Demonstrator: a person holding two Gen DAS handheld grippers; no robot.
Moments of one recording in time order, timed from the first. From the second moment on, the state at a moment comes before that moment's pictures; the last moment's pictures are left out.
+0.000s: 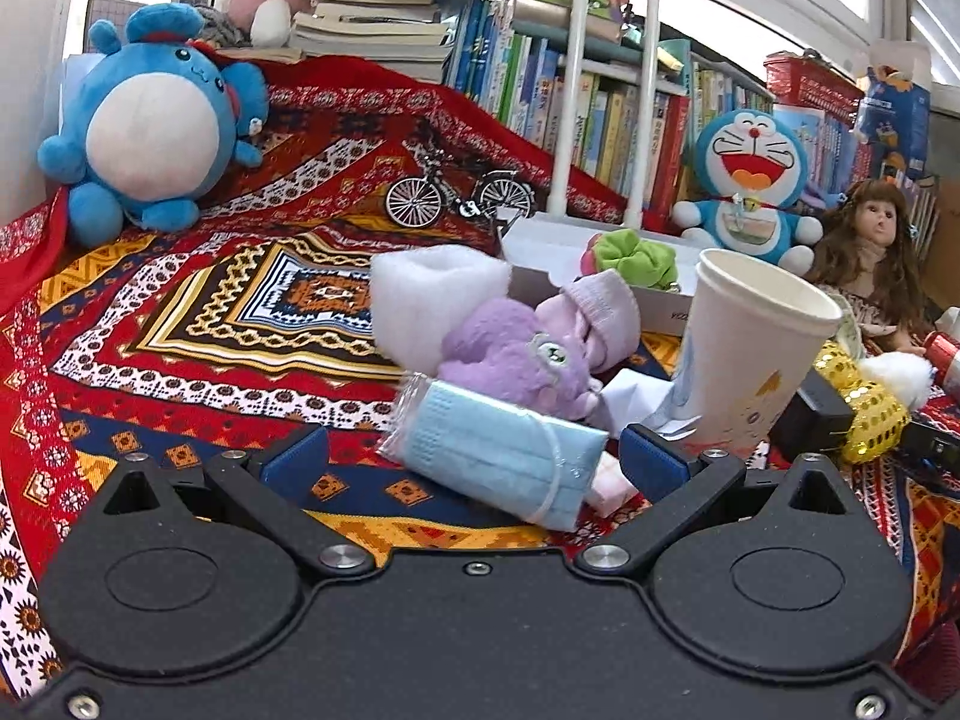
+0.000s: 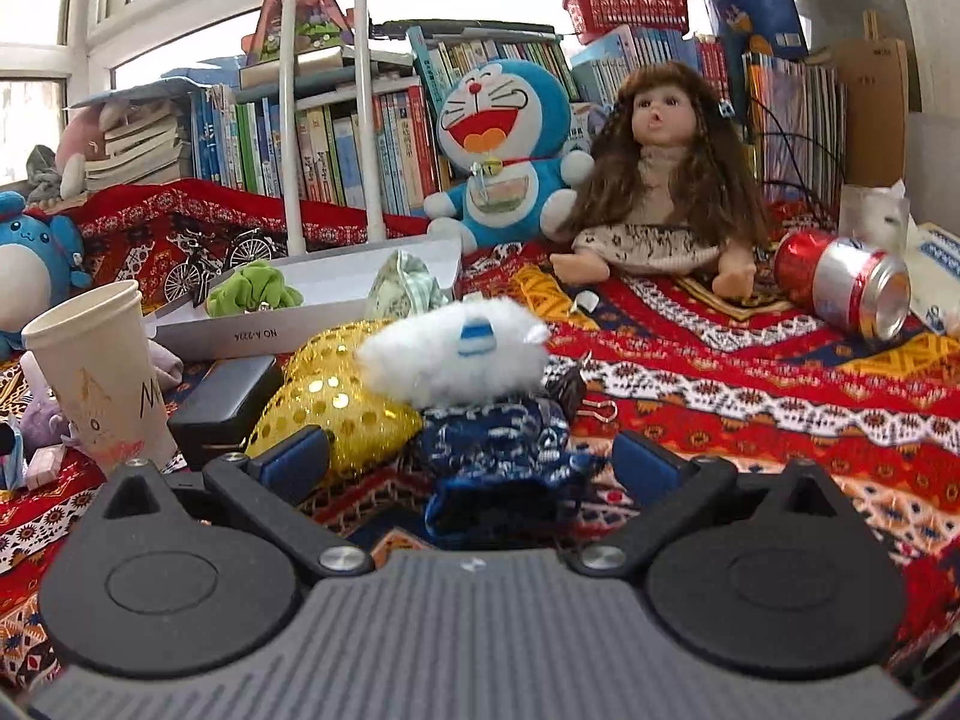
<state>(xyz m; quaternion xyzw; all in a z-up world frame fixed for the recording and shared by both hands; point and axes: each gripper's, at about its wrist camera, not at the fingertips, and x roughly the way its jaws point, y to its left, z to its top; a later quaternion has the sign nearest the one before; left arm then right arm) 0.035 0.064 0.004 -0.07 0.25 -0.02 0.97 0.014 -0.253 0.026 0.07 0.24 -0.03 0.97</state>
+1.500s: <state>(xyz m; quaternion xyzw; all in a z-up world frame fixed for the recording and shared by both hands) 0.047 0.065 -0.001 -0.04 0.27 -0.03 0.96 0.028 -0.240 0.012 0.02 0.29 -0.03 0.96</state>
